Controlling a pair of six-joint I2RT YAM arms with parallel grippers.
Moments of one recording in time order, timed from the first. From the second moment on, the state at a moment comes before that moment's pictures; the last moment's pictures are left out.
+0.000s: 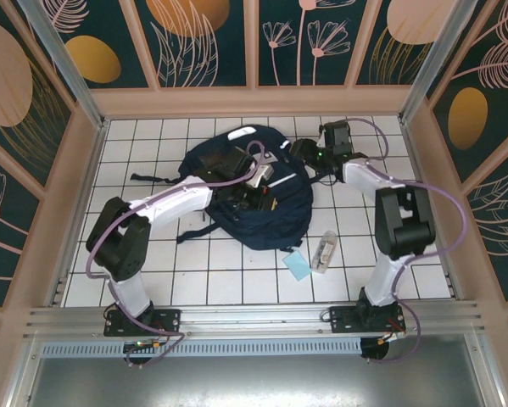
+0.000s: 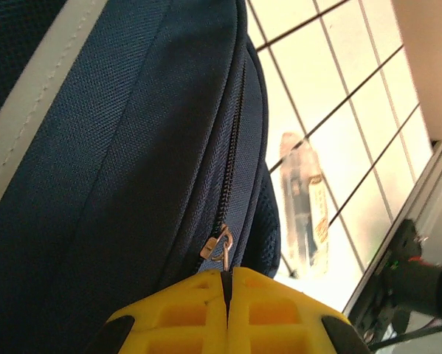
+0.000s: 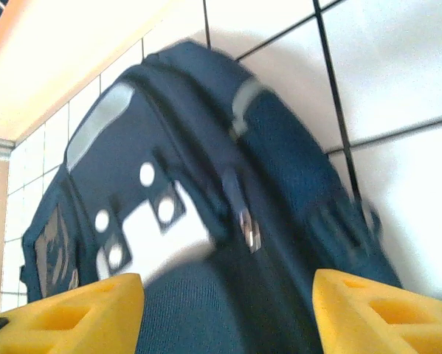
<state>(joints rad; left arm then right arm) -0.69 1.81 1.32 -0.41 0.53 -0.48 0.25 1.78 1.20 -0.11 -0.31 0.68</state>
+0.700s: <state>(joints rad) -0.70 1.88 1.34 -0.24 0.52 -0.60 0.28 1.62 0.85 0.05 -0.41 0.95</state>
